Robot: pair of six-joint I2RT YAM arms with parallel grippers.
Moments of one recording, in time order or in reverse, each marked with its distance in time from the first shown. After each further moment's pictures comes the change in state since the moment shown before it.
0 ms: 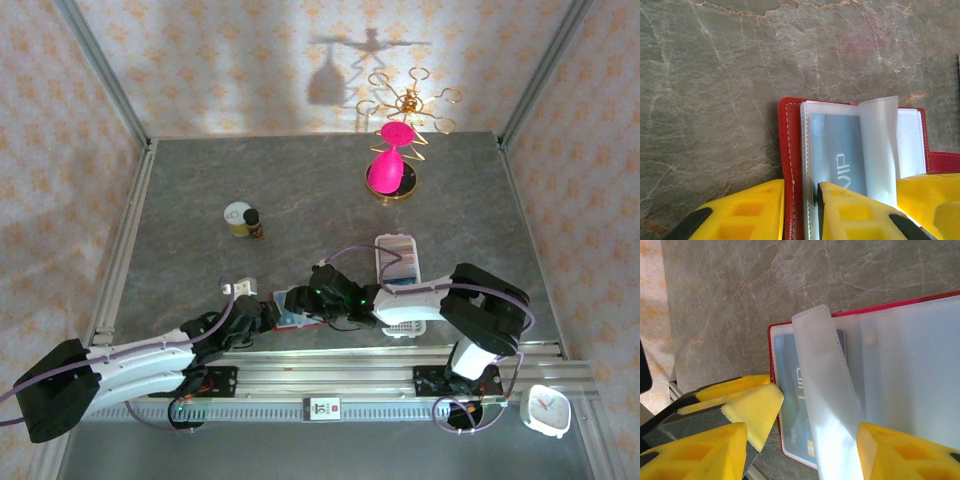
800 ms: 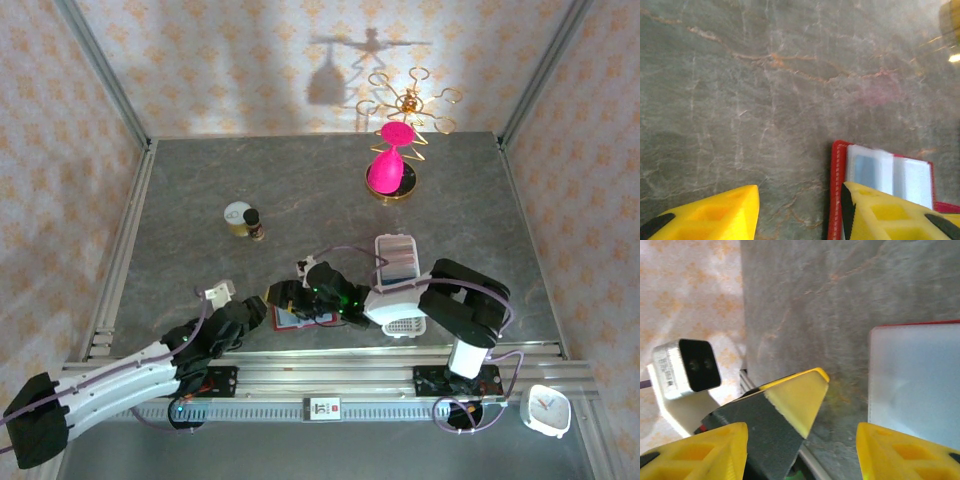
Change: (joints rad) left arm -0.002 -0.316 -0.014 -0.308 -0.203 -0.136; right arm 0.004 0.103 0.022 0.351 -0.129 0.113
